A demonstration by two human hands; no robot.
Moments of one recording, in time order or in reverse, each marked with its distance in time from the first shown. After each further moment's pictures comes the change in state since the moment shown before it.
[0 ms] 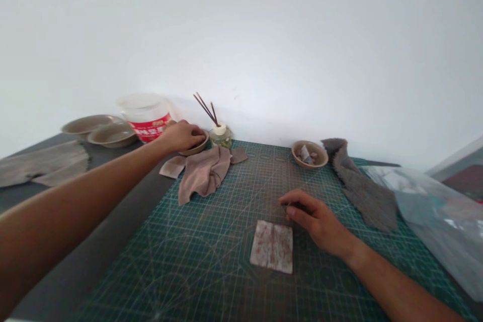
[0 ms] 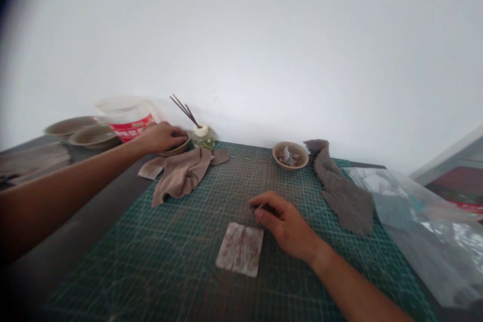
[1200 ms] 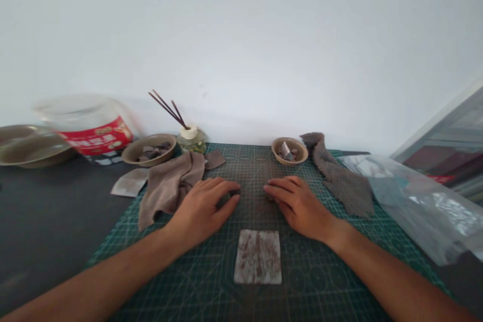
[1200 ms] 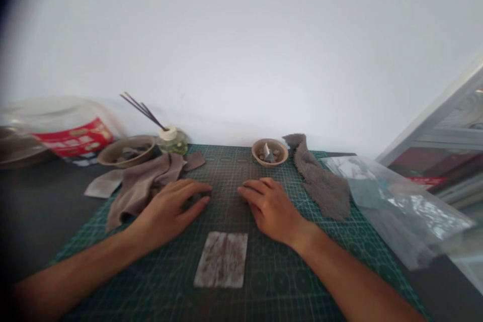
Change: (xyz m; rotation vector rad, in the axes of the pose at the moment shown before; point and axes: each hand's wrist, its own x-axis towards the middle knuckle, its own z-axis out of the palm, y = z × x) left_hand -0.139 0.138 0.048 -0.557 0.130 0.533; right_hand 0.019 0.018 -0.017 -0.841 0.140 -0.406
